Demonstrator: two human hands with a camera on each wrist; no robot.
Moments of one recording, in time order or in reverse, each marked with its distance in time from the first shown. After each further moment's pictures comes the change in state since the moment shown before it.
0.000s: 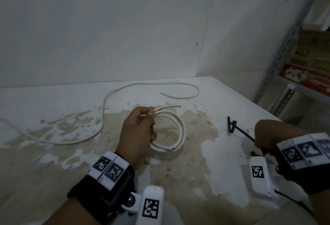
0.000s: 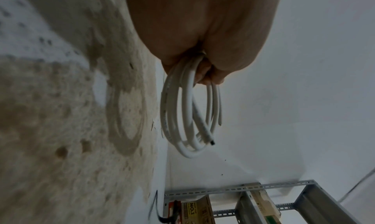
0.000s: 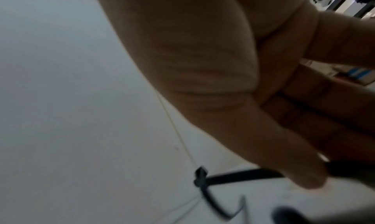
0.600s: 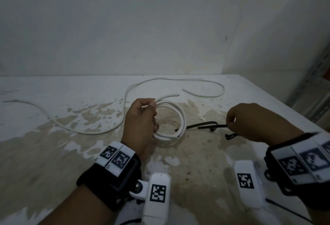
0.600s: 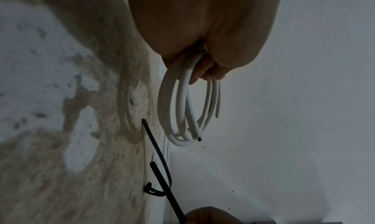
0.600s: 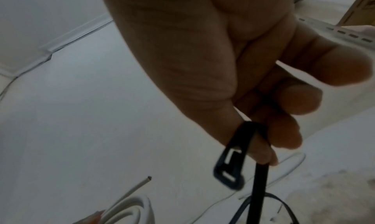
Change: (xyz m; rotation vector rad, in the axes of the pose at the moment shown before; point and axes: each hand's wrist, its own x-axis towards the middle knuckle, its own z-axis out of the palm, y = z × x) left_hand 0.022 -0.001 -0.031 0.033 0.203 0.025; right_hand -0.008 -0.091 -0.029 0.143 0.244 -0.363
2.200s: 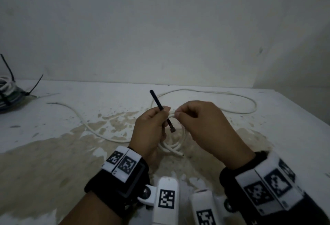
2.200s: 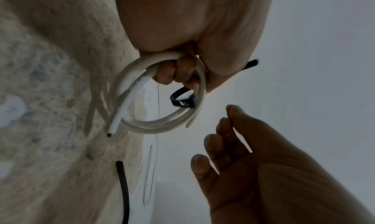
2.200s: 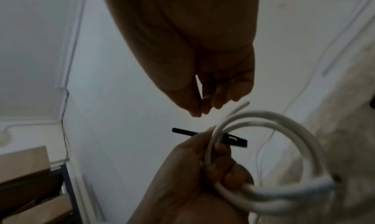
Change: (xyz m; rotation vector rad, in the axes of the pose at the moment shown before) left_hand 0.019 0.016 -0.028 0.009 0.091 -0.096; right_hand 0.006 -0.127 -0.003 0.945 0.238 -0.450
